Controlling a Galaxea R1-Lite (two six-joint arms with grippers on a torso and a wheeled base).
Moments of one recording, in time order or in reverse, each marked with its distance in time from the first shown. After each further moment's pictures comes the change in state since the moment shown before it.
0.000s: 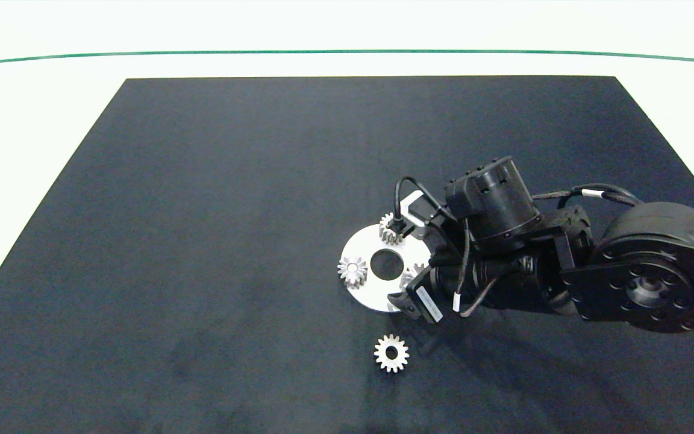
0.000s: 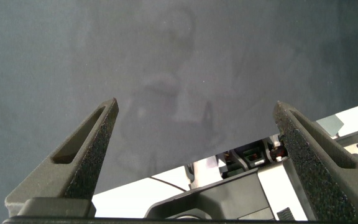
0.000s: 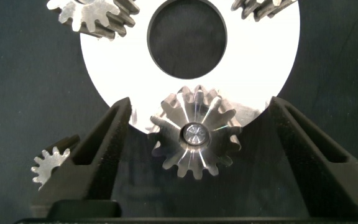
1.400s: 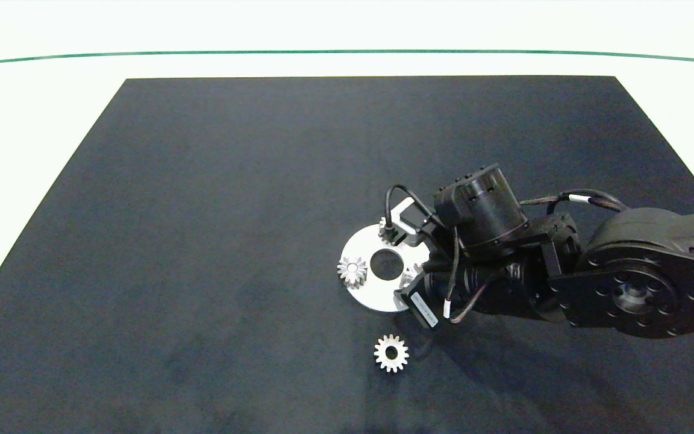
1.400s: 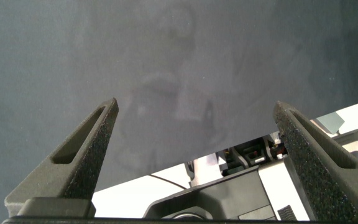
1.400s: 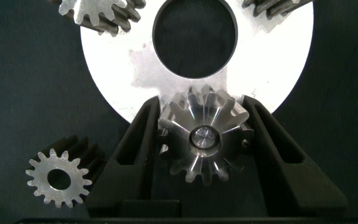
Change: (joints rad) left arm -0.001 -0.004 0.015 0.000 0.000 0.000; right arm 0.018 0.017 -0.001 0.001 -0.033 -0.017
